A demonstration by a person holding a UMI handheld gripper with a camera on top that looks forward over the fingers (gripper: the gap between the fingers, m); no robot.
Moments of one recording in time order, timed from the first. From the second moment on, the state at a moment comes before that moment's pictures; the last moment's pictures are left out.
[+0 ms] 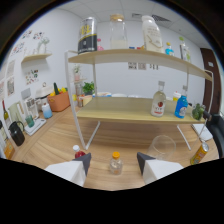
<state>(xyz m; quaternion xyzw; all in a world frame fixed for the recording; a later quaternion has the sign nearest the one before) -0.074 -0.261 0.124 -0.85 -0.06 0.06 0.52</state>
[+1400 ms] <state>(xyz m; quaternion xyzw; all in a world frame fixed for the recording) 0.128 -0.110 0.365 -0.77 0.01 -0.01 0.63</state>
